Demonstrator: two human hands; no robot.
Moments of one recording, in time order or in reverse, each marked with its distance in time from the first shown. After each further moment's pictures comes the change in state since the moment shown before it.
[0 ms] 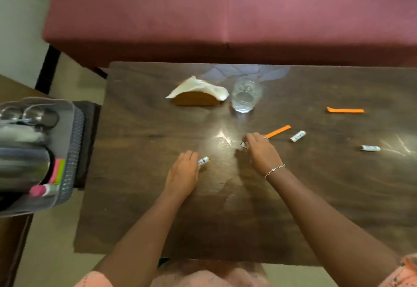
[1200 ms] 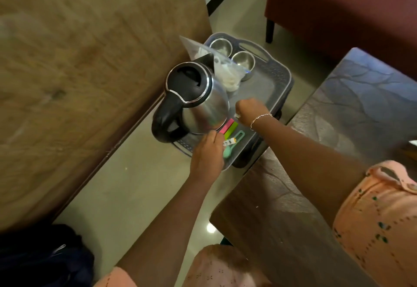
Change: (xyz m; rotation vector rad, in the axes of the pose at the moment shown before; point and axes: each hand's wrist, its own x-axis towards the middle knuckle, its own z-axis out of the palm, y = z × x) left_hand -0.117 -0.358 -0.089 -0.081 0.329 -0.614; right_hand 0.183 -0.499 0.225 -0.440 -0.437 -0.628
